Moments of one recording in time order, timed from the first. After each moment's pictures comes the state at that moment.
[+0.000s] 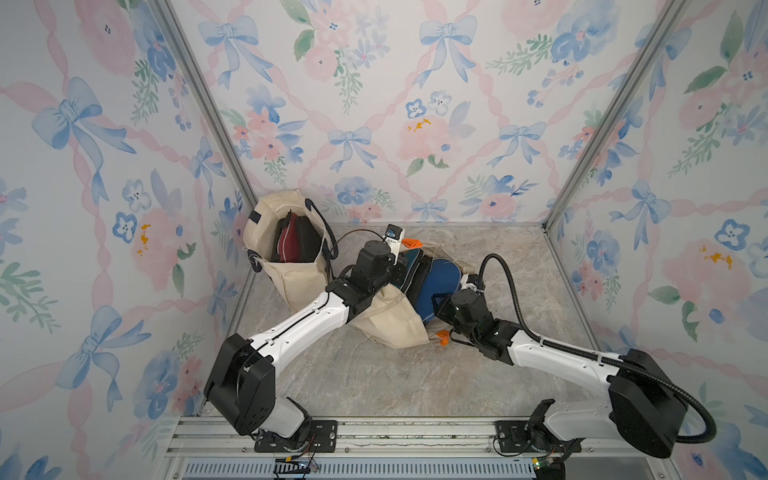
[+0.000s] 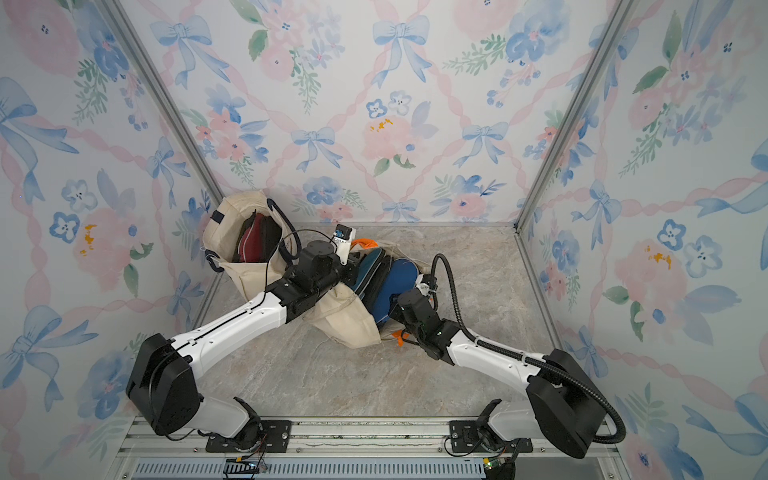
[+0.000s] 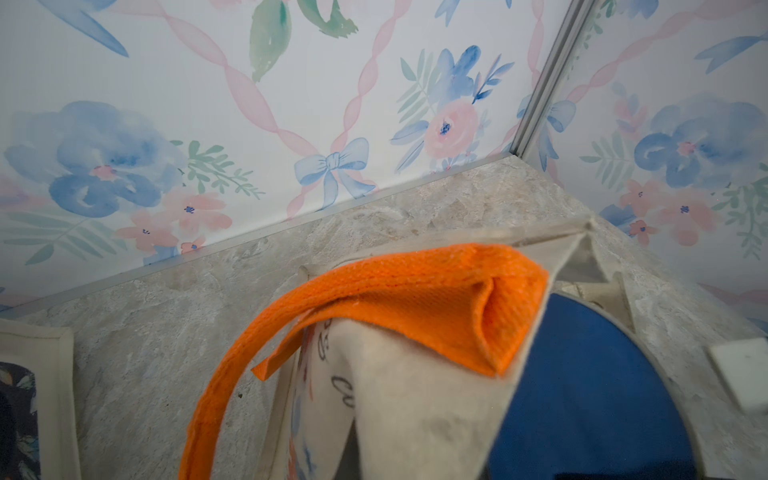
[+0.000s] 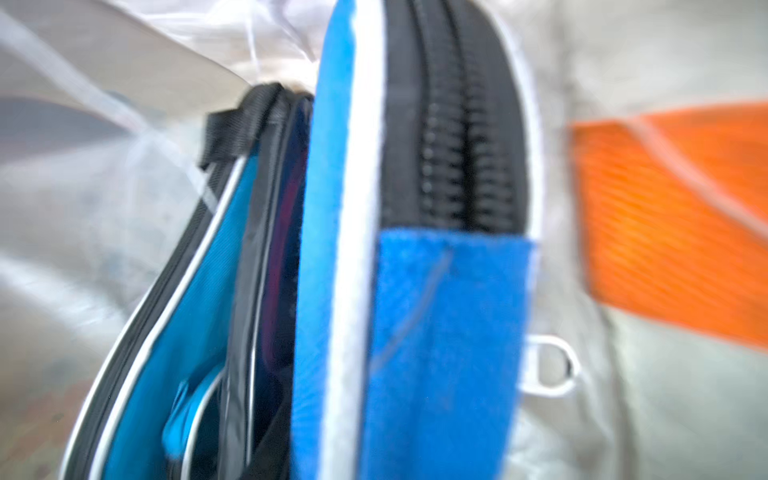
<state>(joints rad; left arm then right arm) -0.63 1.48 1.13 -0.02 -0.14 -0.10 0.79 1.48 0.89 0.03 0.34 1.00</state>
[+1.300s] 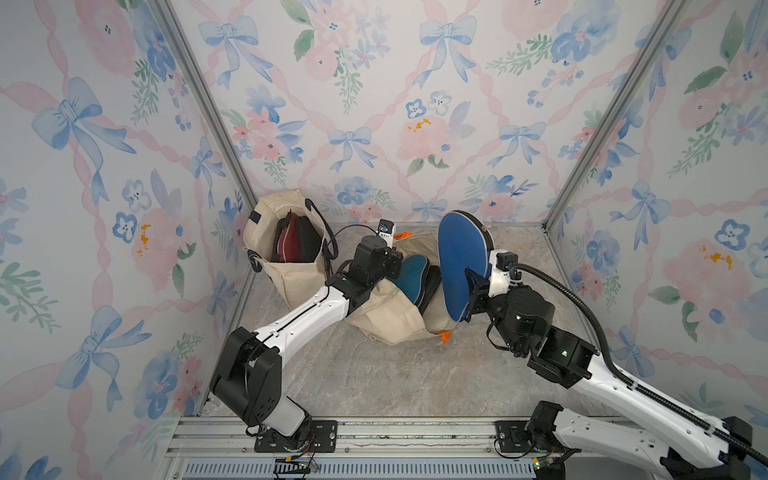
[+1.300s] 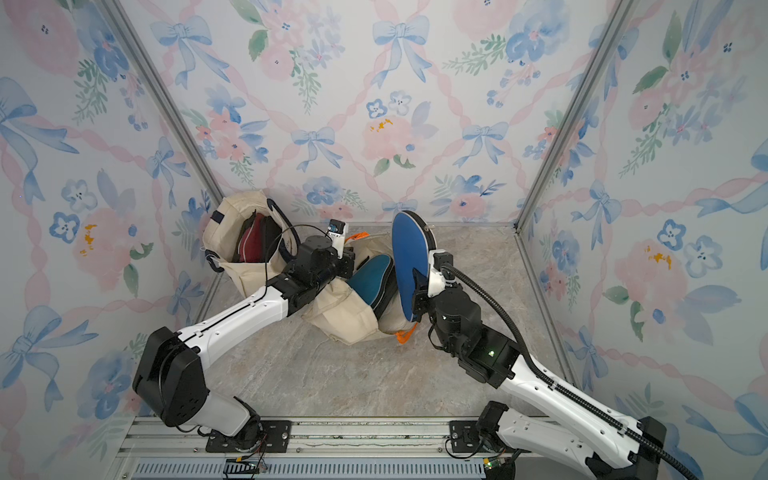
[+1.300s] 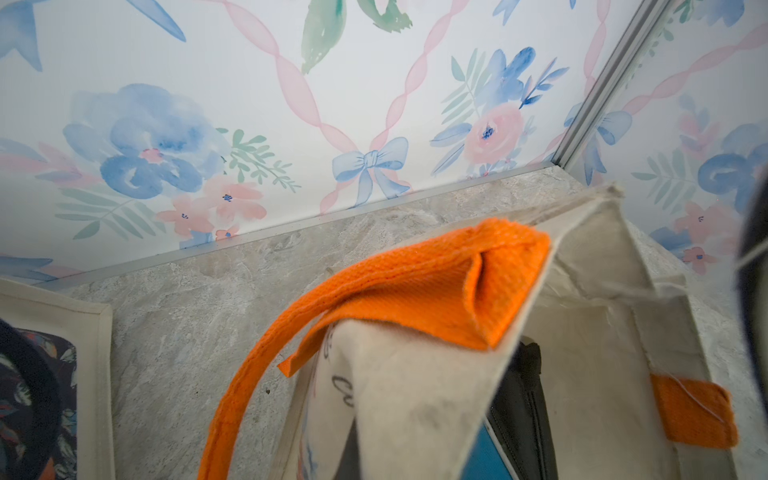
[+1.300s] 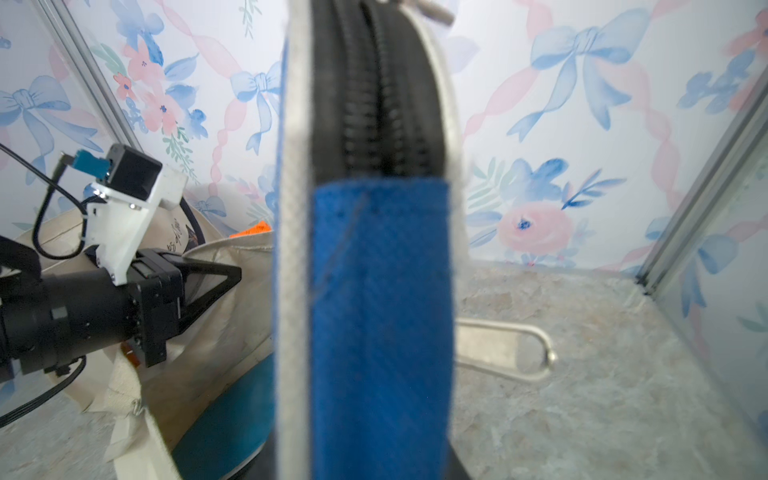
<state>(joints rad) -0.59 1.52 1.16 -0.02 -0.18 -0.13 0.90 1.05 1.07 -0.15 0.66 0.16</state>
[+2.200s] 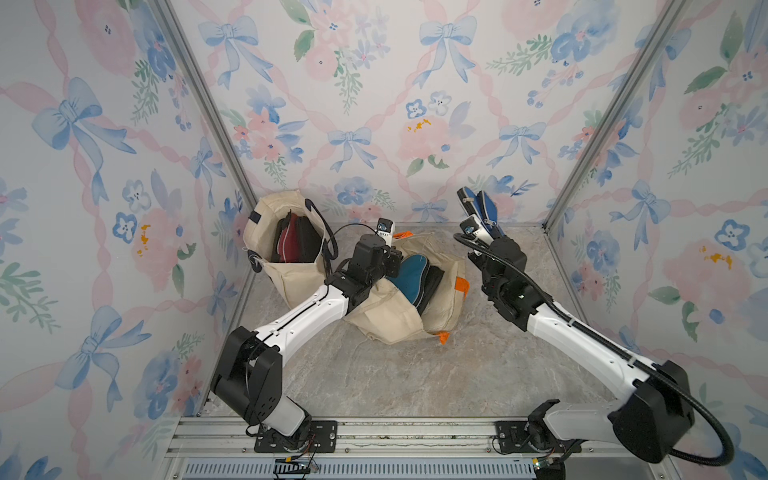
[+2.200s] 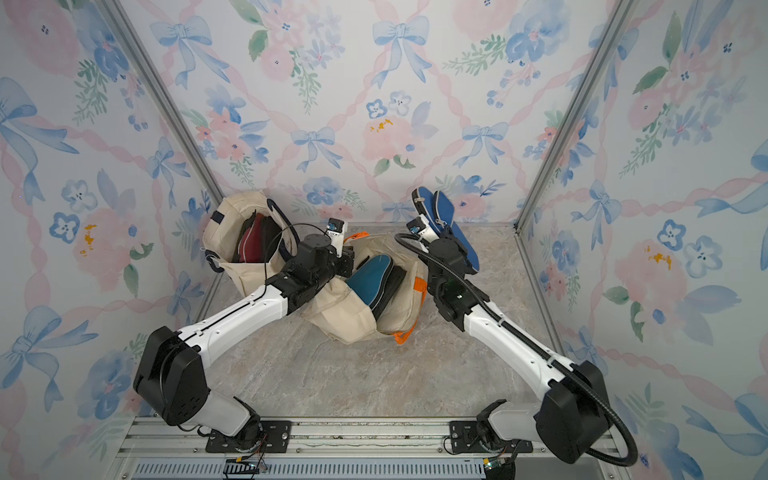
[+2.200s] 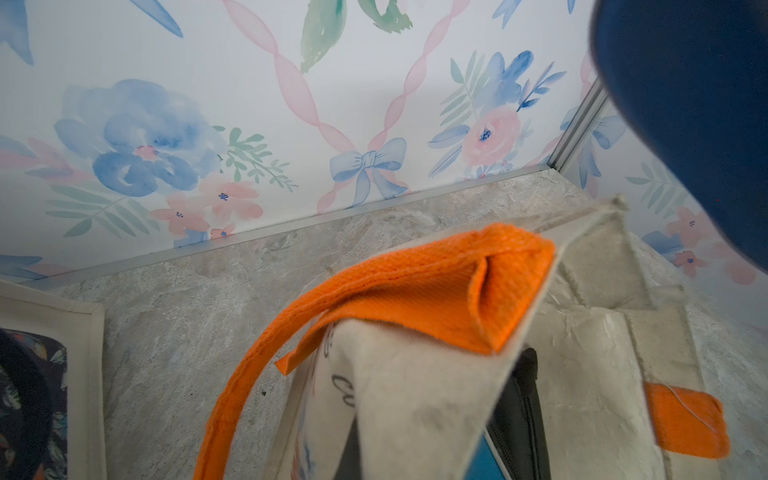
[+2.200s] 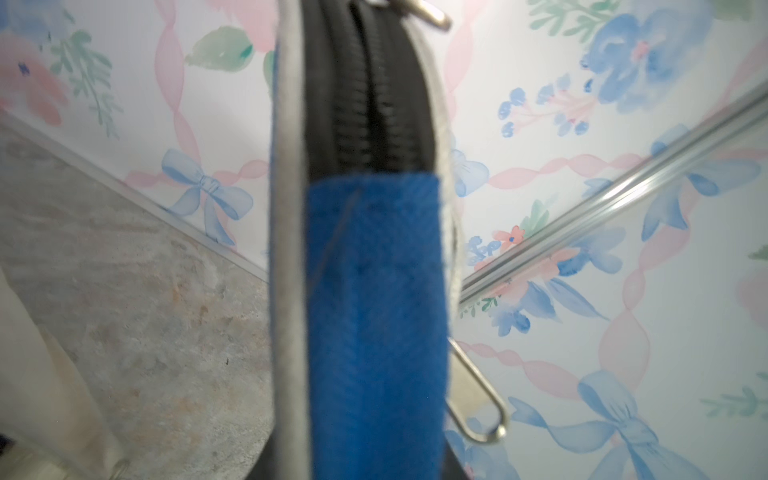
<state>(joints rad) -0.57 1.53 1.17 -0.02 -0.15 -0.14 0.54 1.52 1.21 0.18 0.71 -0.76</state>
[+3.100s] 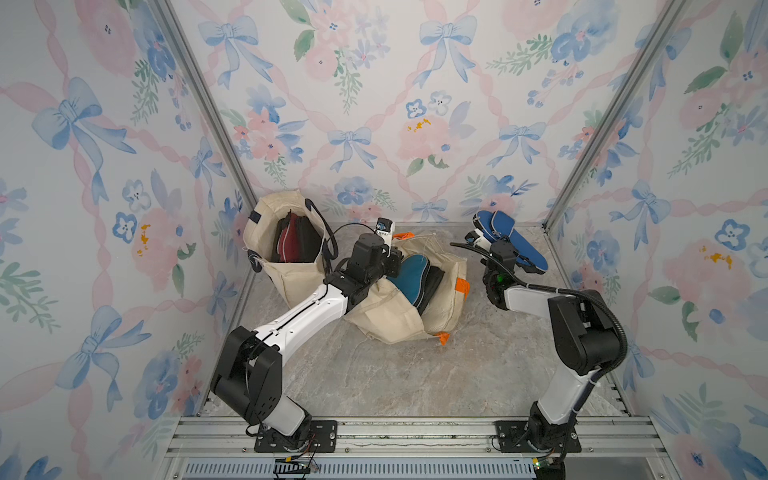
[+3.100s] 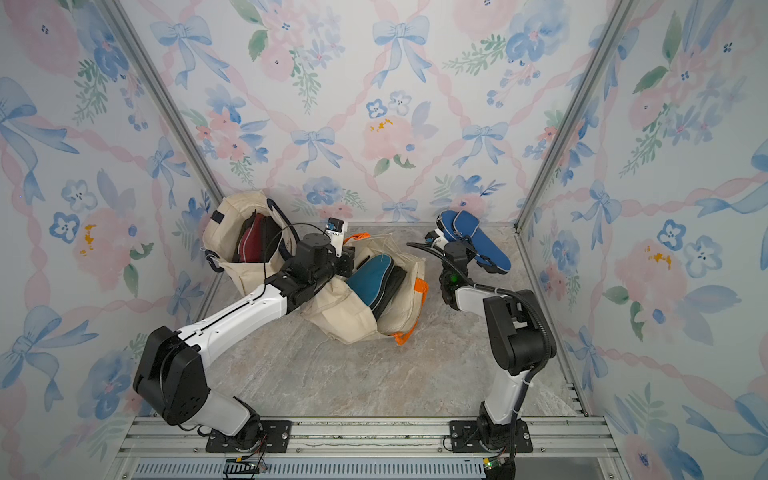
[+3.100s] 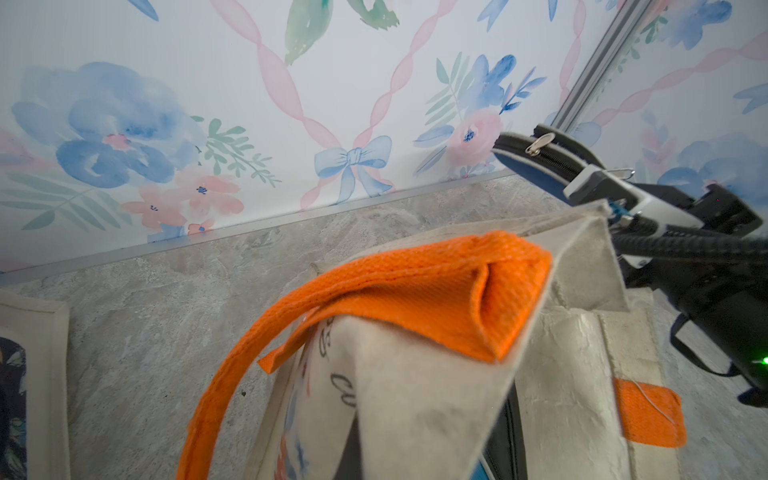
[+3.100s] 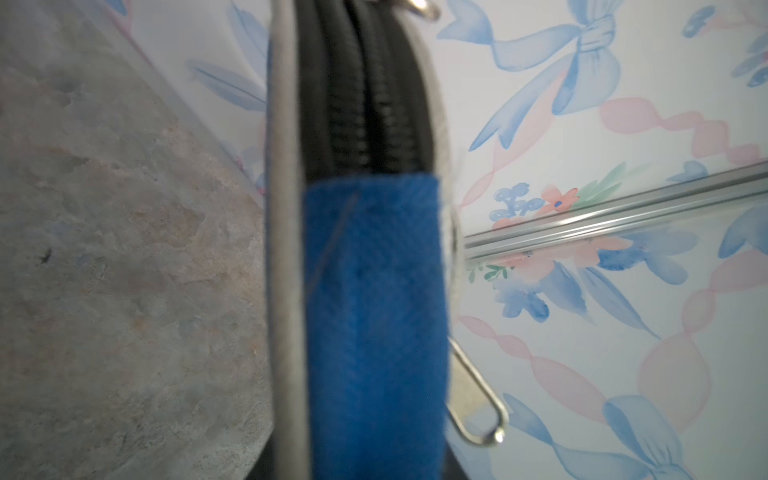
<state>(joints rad) -0.56 1.53 1.17 -0.02 -0.09 -0.17 0.25 2.02 1.13 0.70 0.65 -1.12</state>
